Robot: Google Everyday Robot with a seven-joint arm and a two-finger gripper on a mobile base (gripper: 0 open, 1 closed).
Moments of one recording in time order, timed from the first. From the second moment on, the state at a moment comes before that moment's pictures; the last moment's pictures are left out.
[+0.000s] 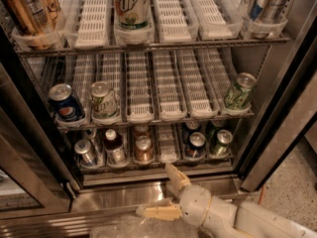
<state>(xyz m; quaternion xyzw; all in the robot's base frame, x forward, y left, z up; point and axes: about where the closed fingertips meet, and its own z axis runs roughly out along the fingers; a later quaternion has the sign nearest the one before) 0.404 0.007 0.673 -0.27 0.64 0.46 0.55</state>
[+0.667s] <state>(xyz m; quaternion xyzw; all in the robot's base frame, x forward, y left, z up) 0.406 0.008 0.667 -0.27 0.66 0.44 0.55</state>
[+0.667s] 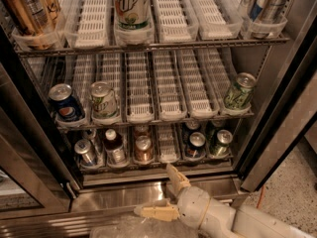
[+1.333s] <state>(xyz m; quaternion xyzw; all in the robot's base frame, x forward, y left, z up) 0.417 -0.009 0.649 -0.16 0.69 0.40 0.59</state>
